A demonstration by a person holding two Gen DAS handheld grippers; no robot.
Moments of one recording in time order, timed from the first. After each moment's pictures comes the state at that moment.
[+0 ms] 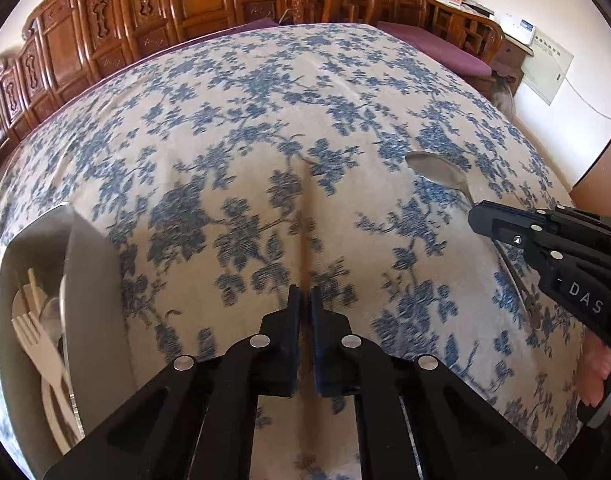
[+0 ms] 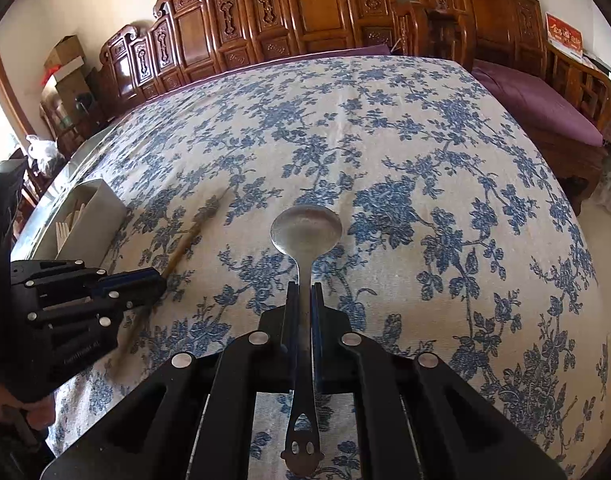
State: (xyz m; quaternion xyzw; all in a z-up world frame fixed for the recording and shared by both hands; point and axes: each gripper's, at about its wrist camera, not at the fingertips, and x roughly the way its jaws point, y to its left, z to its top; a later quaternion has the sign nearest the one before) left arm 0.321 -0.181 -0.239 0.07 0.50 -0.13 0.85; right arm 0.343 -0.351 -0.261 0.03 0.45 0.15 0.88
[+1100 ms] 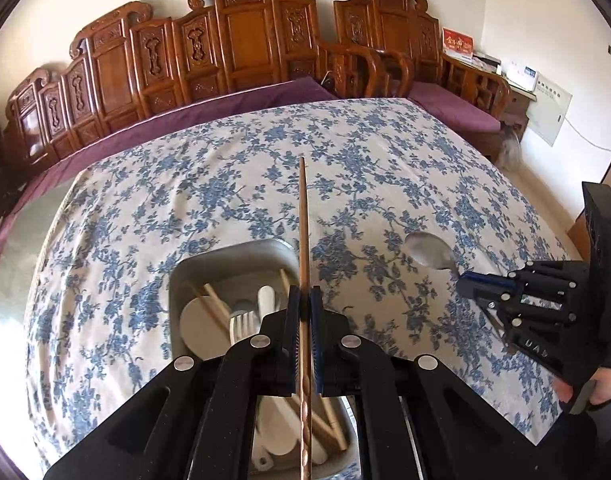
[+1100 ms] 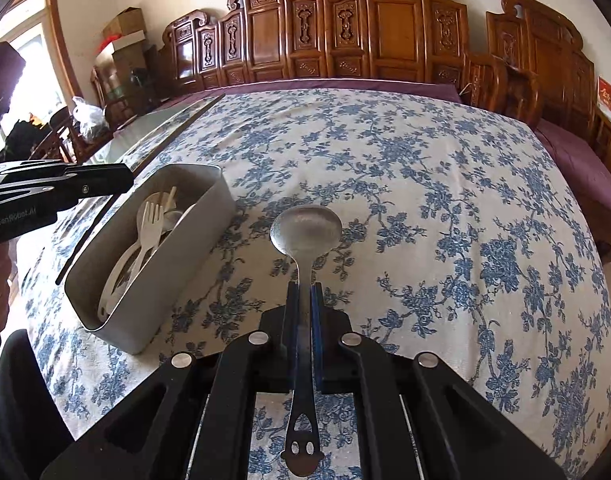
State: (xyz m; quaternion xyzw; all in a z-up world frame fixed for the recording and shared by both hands) left arm 0.280 -0.058 -0.140 0.07 0.42 -0.11 0.90; right arm 0.305 -0.250 -0.222 -0.03 0.41 0.23 0.88
